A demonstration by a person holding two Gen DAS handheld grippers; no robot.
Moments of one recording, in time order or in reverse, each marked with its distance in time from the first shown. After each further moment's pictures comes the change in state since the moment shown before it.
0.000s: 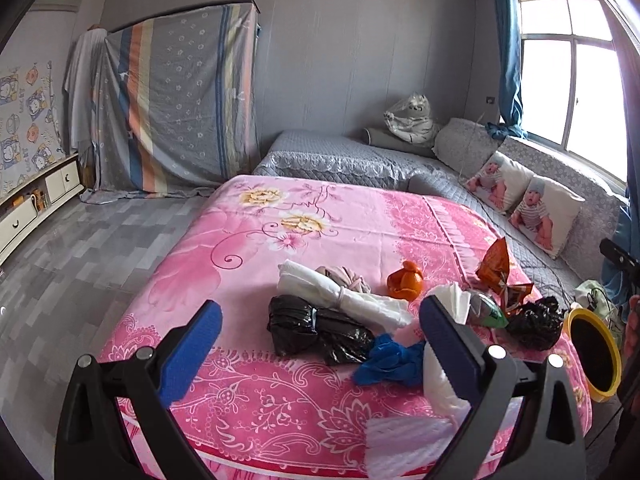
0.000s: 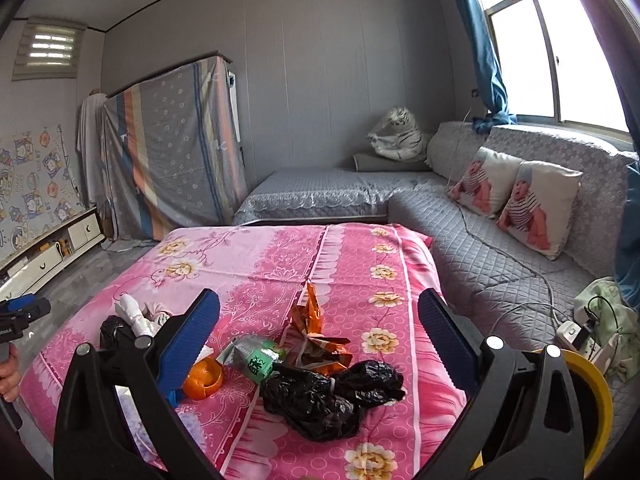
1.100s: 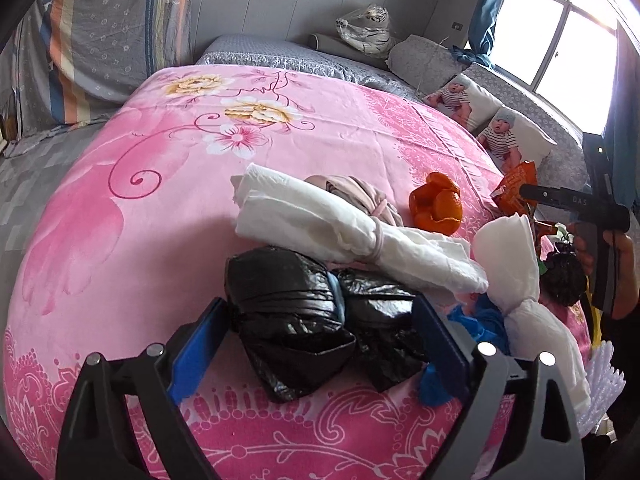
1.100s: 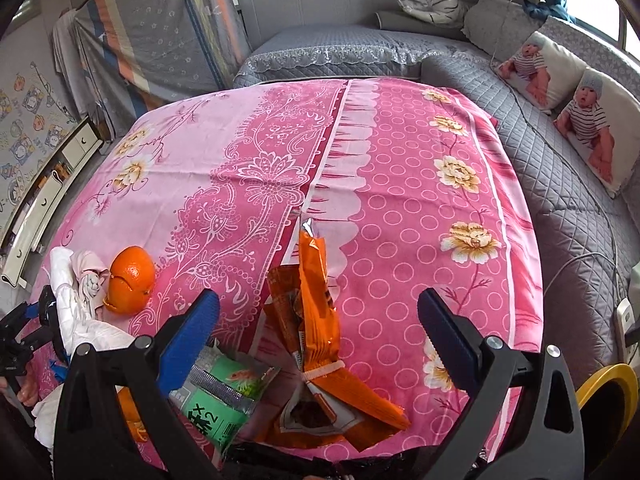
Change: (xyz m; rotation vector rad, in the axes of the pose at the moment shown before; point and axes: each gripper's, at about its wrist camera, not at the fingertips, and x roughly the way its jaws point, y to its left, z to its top) left arm 0.164 0.044 -0.026 -0.008 0.344 -0.269; right arm 0.232 0.003 -0.021 0.005 0.548 0.072
